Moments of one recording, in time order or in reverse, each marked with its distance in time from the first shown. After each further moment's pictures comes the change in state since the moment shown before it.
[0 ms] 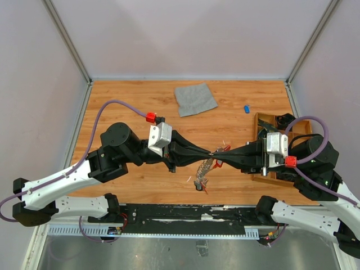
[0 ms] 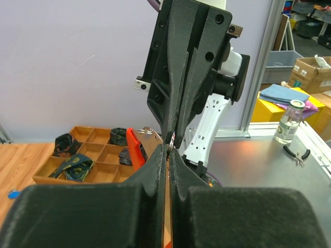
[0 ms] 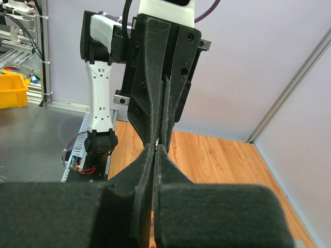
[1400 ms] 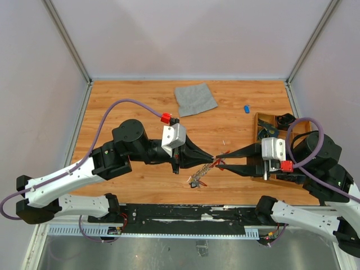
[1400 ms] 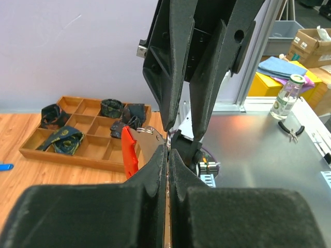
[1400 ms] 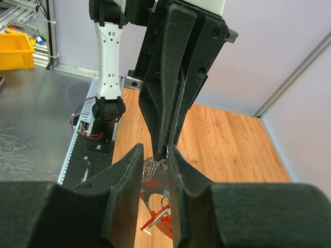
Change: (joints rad) left arm 0.000 0.054 0.064 -0.158 0.007 0.016; right arm 0.000 0.013 0.111 -0.274 -0.015 -0.106
